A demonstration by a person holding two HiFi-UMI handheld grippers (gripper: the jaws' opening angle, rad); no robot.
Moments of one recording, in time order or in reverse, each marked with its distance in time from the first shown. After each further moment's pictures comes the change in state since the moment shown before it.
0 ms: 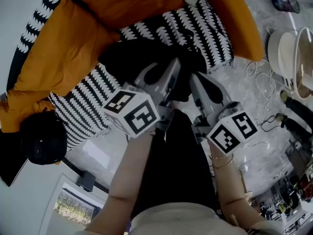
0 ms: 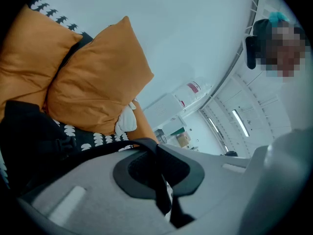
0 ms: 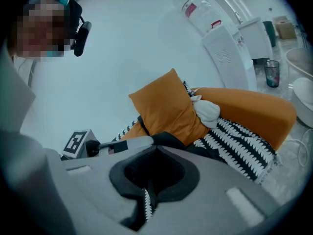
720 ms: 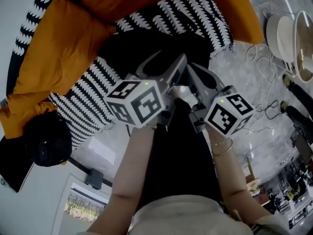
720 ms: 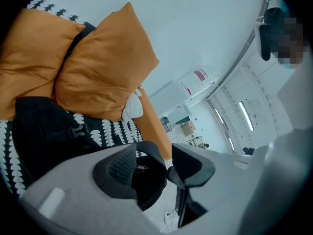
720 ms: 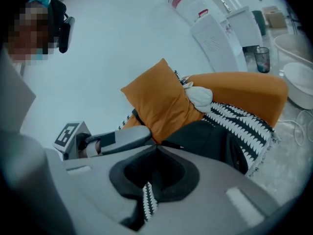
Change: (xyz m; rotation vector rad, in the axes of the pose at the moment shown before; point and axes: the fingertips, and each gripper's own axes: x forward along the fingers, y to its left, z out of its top) left arm -0.009 0.014 -0.029 -0.018 0.157 0.067; right arm 0.013 -0.003 -0.043 0.113 0.074 -0.042
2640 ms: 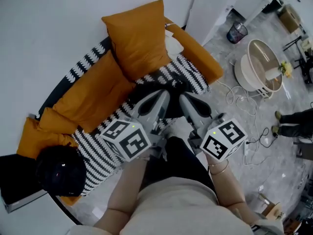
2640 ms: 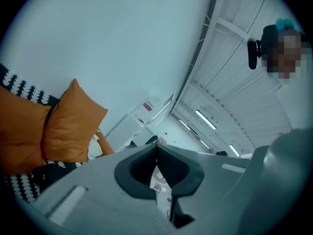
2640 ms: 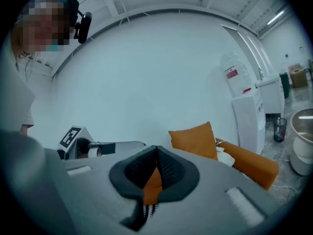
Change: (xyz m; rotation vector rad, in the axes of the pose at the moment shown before) left arm -0.317 -0.229 0.070 0.285 -0.282 -0.359; right arm -0.215 0.317 0.042 -0.448 -0.425 0.078
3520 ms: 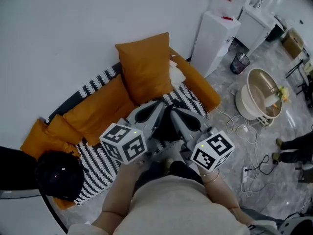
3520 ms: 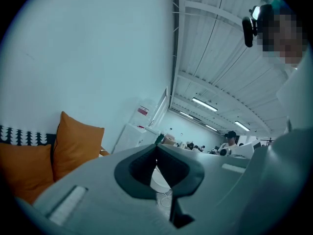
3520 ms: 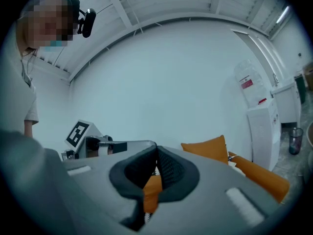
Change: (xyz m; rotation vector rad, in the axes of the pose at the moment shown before) left arm -0.003 -0.069 0.028 0.298 0.014 0.052; right arm -0.043 0.039 0.050 -0.076 -0.101 0.154
